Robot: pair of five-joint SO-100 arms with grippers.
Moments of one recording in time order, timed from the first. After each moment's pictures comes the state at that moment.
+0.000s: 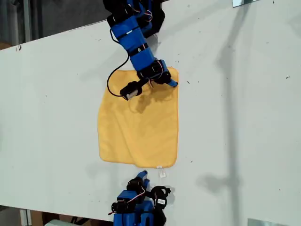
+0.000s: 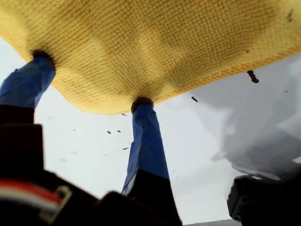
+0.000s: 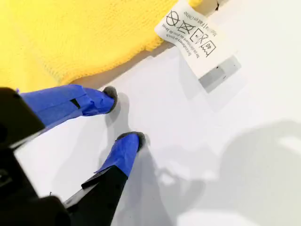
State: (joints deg) arm 0 -15.2 144.6 162.4 58.6 -90.0; arm 1 -16.3 82.2 111.1 76.9 77.8
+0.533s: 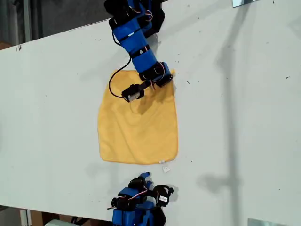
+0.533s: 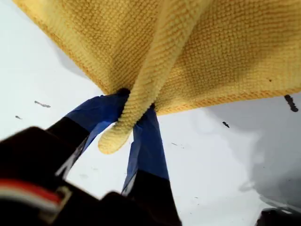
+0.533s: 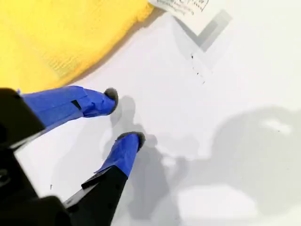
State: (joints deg) arm 0 -6.3 134.2 149.9 67.4 -98.1; arm 1 -17.1 78.9 108.9 72.2 79.1
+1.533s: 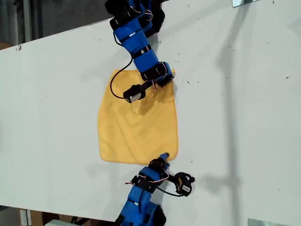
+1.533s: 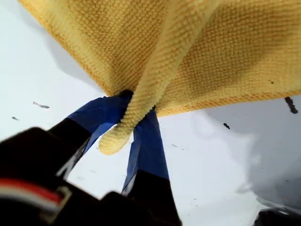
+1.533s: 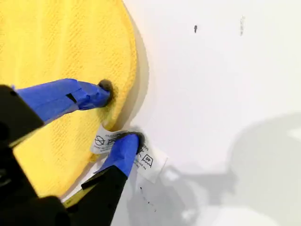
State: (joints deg) arm 0 11.9 94.1 128.3 43.9 -103.4; arm 1 -18.5 77.8 108.4 70.8 79.2
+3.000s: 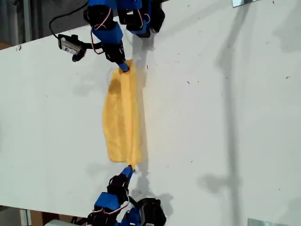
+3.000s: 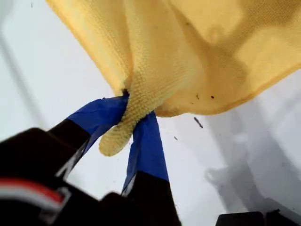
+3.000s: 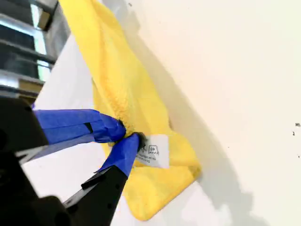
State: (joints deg) arm 0 -10.3 132.5 110.0 78.3 -74.3; arm 1 14.3 142.9 121.2 82.2 61.3
